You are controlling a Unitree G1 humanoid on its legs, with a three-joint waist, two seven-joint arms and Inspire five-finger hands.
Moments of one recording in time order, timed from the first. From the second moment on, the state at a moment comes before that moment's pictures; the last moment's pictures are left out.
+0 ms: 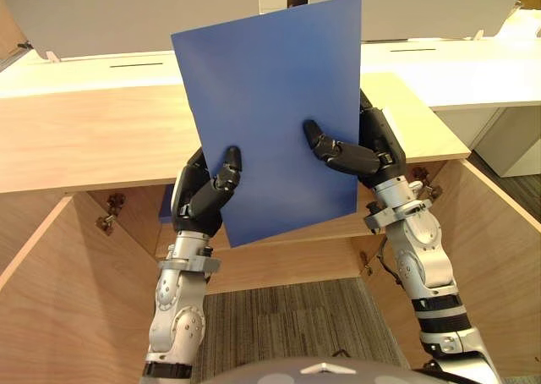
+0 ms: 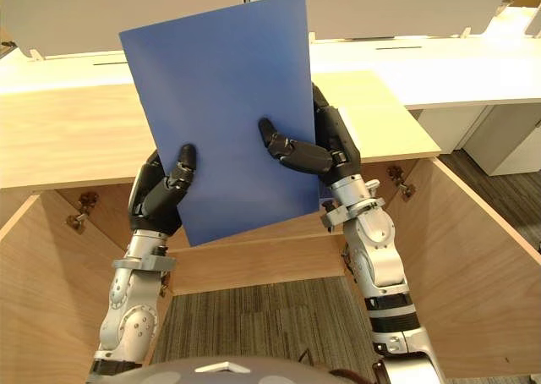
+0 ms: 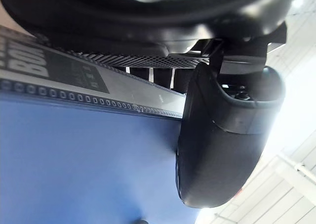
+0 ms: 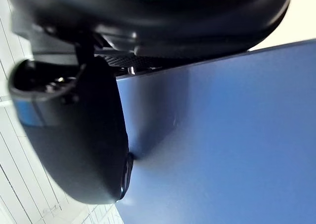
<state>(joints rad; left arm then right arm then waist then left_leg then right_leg) 0.17 0.10 -0.05 -0.22 -0.68 -0.22 -0.20 -0.21 -0.24 0.07 -0.09 0.38 -0.18 0.27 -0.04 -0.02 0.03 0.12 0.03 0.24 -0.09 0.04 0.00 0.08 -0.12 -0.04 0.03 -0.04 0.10</state>
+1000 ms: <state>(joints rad) 0.39 -0.07 0.30 -0.20 -0.31 -0.27 0.07 -0.03 -0.06 -0.10 -0.29 0.08 -0.18 0.09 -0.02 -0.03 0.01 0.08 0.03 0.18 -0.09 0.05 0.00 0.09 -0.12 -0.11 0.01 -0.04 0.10</state>
